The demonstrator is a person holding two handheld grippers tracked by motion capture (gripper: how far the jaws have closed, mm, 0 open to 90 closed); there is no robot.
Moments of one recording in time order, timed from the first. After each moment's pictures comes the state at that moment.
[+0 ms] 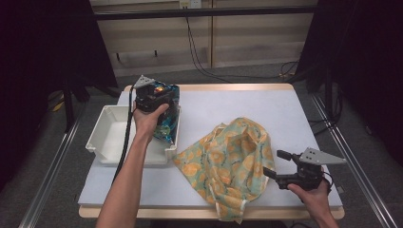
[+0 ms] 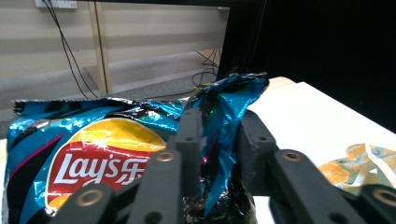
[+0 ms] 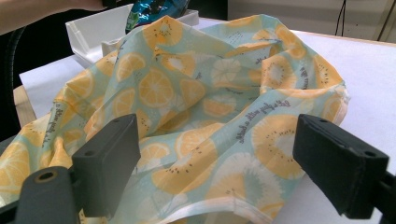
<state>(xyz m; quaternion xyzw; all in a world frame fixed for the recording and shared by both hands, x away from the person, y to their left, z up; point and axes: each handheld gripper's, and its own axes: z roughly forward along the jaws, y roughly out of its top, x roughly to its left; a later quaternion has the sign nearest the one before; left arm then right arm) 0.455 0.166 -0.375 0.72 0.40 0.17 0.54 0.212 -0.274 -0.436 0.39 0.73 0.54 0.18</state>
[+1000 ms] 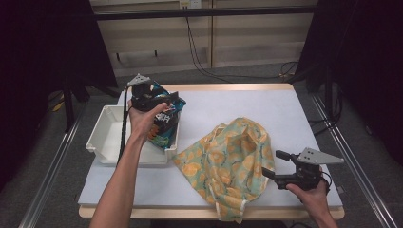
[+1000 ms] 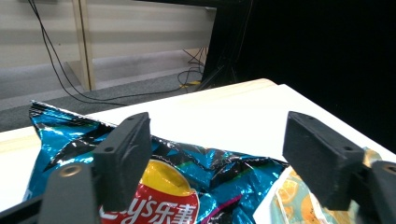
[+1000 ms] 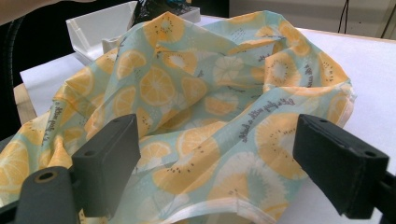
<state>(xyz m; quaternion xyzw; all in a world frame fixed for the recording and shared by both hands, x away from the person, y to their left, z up) 0.447 0.176 -0.361 0.72 0.38 0.14 0.55 0.214 -0.271 -0.438 0.39 0.73 0.53 0.18</state>
